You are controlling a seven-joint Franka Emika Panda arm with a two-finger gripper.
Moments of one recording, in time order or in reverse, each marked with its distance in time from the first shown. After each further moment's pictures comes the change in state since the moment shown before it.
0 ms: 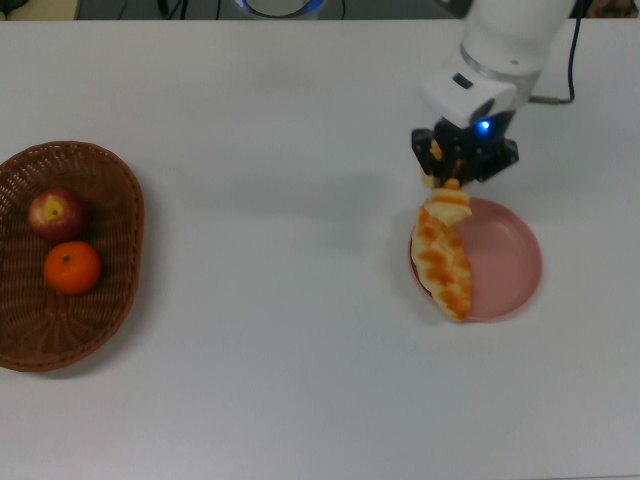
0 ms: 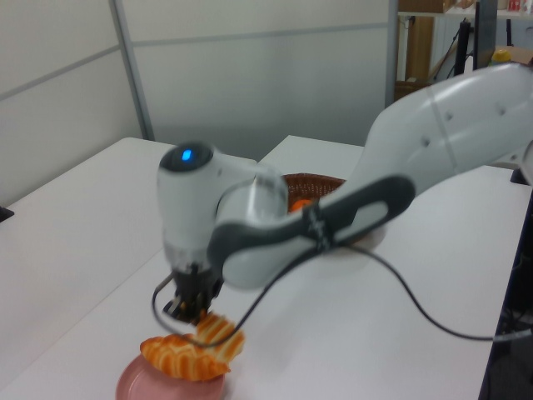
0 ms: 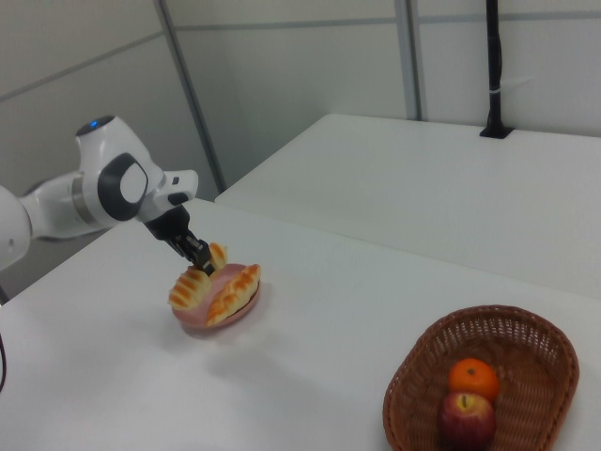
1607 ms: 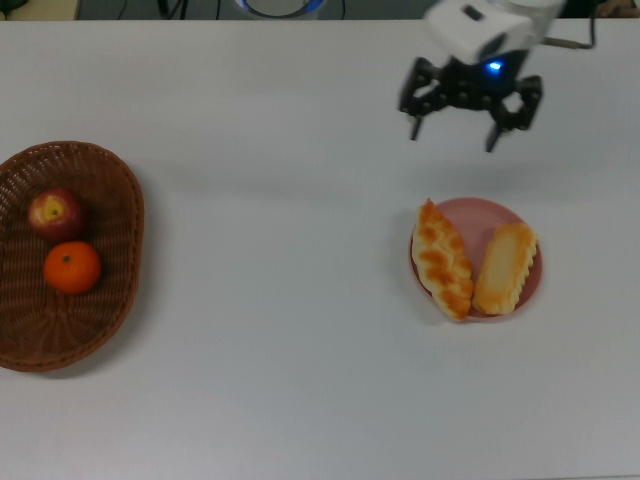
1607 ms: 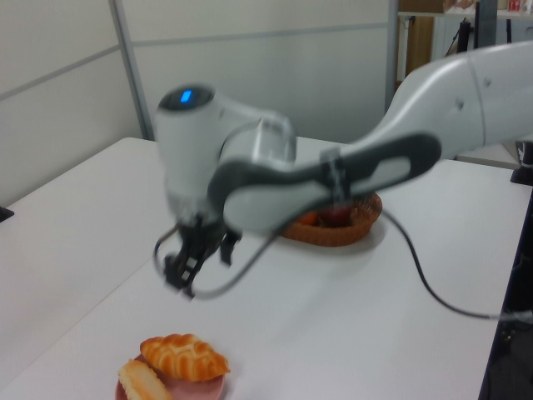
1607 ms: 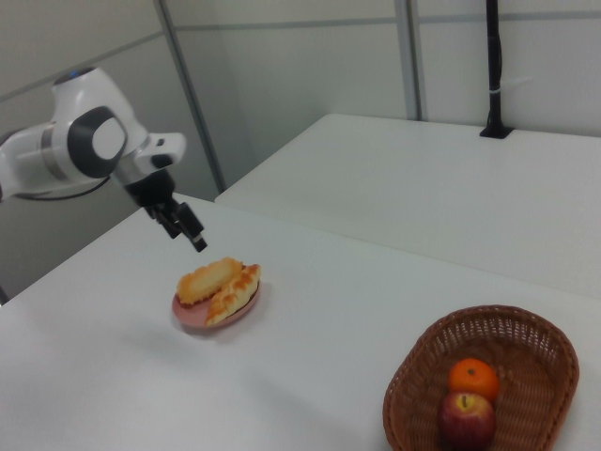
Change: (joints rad) arm -0.039 -0.122 -0.003 0.082 0.081 -0.250 -0.083
